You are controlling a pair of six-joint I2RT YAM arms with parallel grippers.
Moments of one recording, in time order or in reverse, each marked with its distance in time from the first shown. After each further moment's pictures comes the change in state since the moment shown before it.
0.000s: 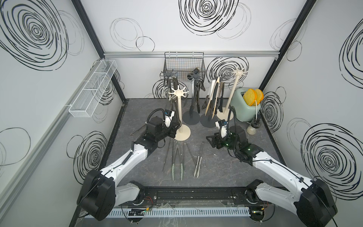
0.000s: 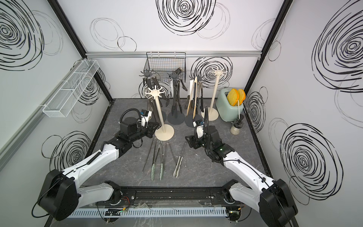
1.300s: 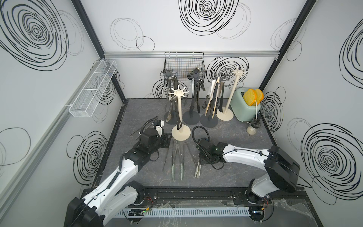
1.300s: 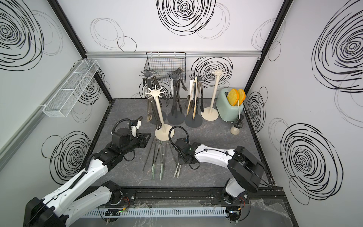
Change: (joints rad) left arm -0.016 -0.276 -0.129 -0.289 -0.132 -0.230; right arm 0.407 0.473 0.220 -0.446 0.314 0.582
